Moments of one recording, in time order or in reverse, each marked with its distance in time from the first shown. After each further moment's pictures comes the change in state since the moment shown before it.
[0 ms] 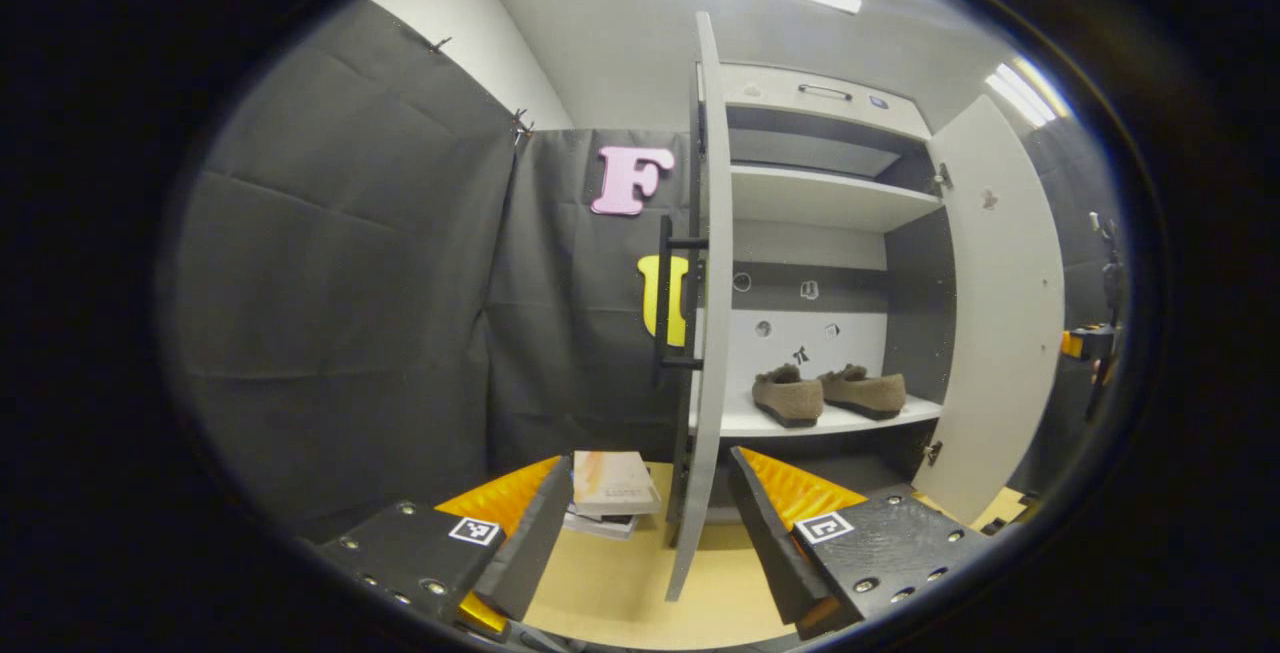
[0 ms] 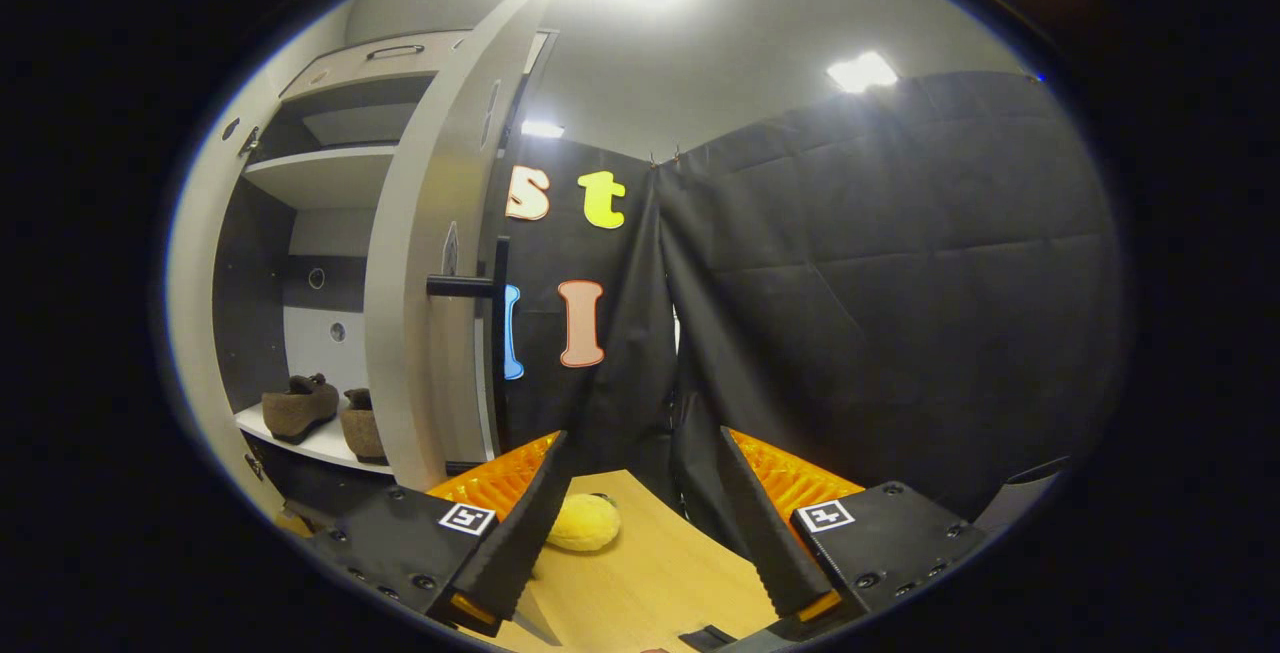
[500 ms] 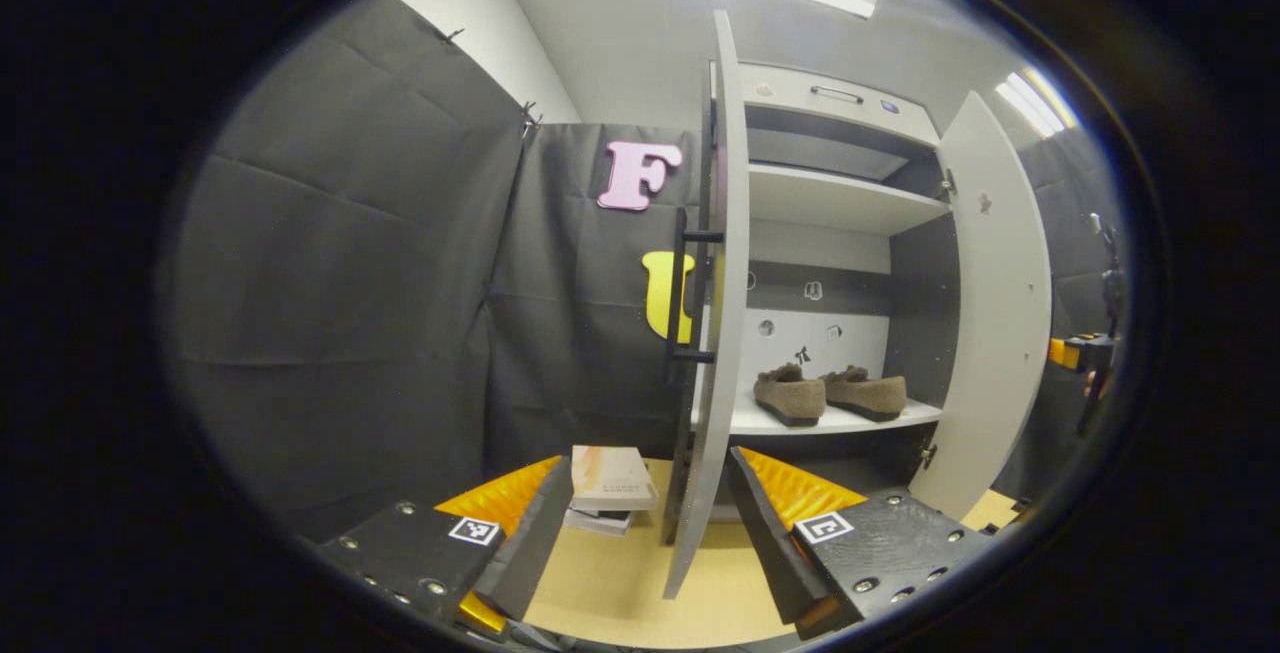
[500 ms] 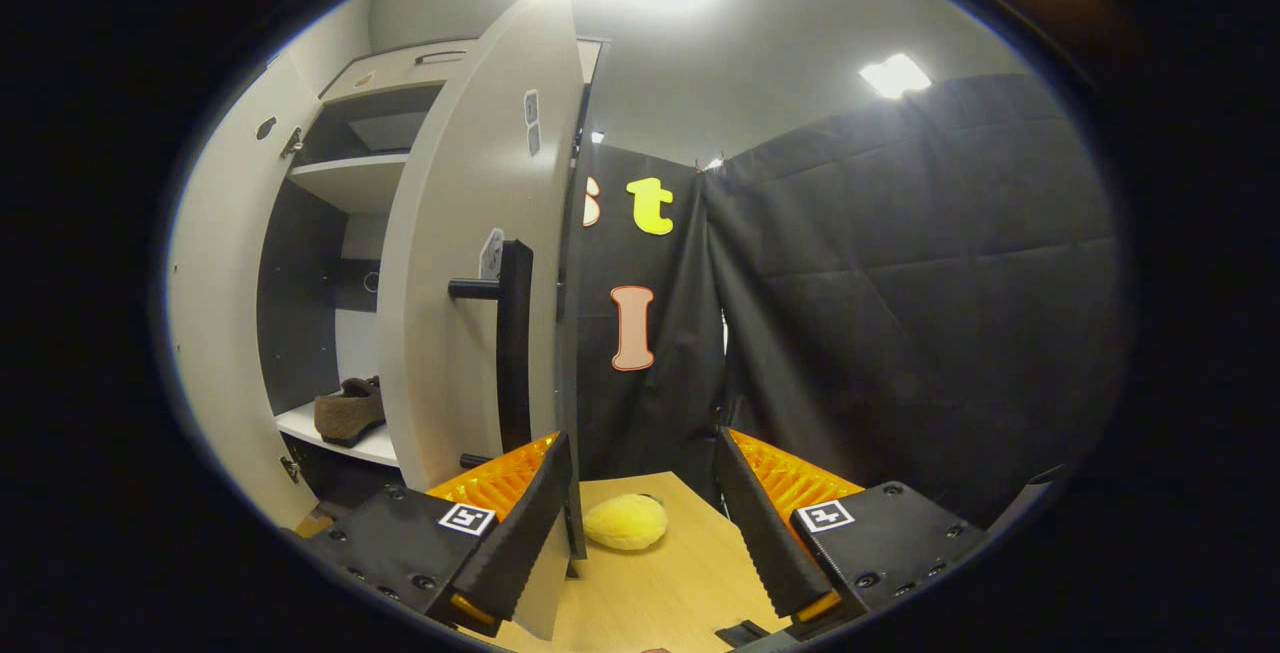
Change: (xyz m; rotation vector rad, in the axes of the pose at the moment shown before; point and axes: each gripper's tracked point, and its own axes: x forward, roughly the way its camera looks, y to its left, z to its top) left arm -0.005 0.012 -0.002 -0.024 0.008 0.011; right arm -0.023 0.059 0.004 -0.005 -0.013 0.131
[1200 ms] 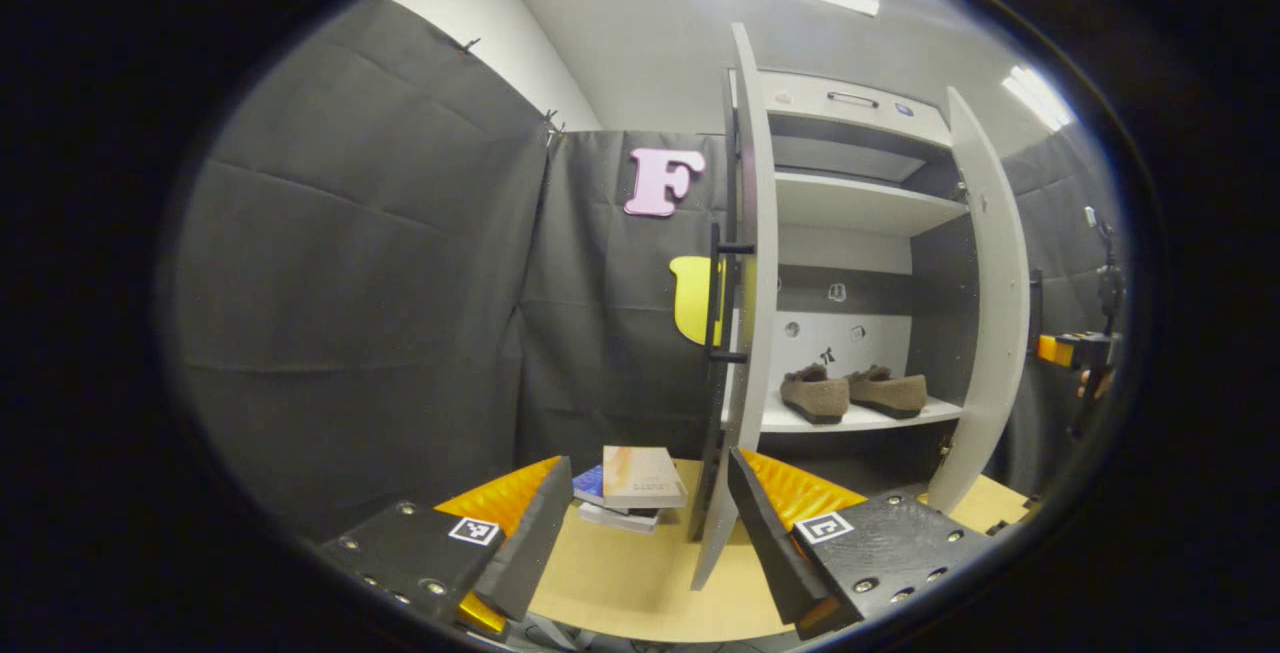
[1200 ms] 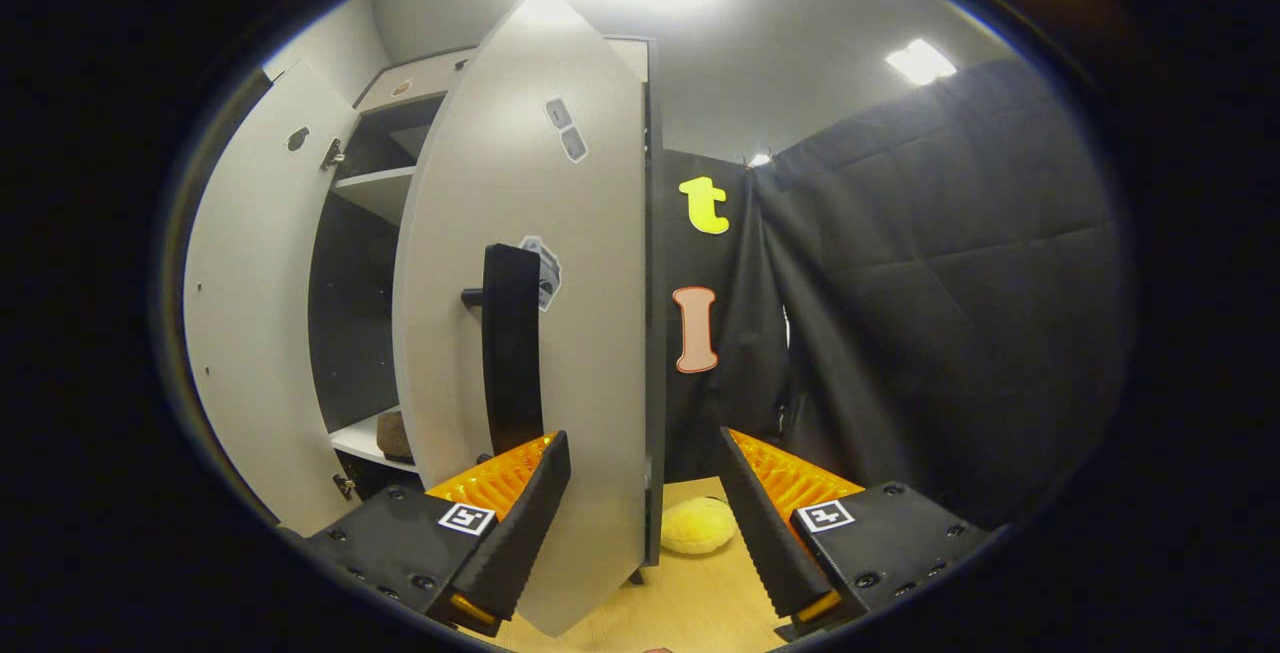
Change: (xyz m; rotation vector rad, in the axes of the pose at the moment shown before) left arm -0.028 0.021 0.002 0.015 -0.008 0.082; right arm 0.010 0.067 0.001 0.036 -0.005 0.163
